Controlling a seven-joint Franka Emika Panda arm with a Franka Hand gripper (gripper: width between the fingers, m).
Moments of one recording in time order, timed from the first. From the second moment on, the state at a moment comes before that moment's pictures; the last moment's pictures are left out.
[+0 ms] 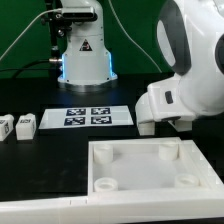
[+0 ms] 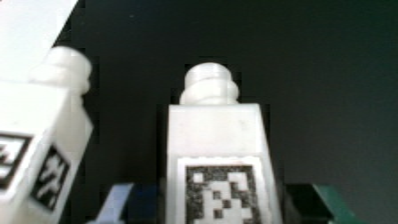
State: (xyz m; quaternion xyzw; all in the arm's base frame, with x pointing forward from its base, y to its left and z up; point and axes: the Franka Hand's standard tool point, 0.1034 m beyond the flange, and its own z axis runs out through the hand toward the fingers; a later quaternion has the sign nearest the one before) arm 0.406 0.180 0.028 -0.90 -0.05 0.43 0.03
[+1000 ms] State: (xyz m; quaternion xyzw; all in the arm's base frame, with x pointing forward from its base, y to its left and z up) arm 0.476 0.131 0.138 -1.00 -0.06 -0.05 0.05
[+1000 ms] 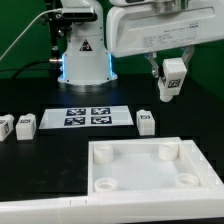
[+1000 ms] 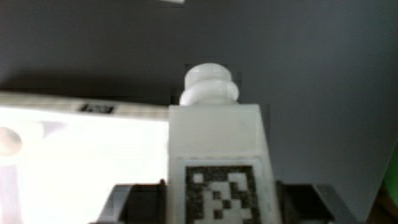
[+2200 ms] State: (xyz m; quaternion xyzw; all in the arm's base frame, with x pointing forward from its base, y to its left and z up) arm 0.544 0.128 0.163 -0.96 -0.11 -0.24 0.05
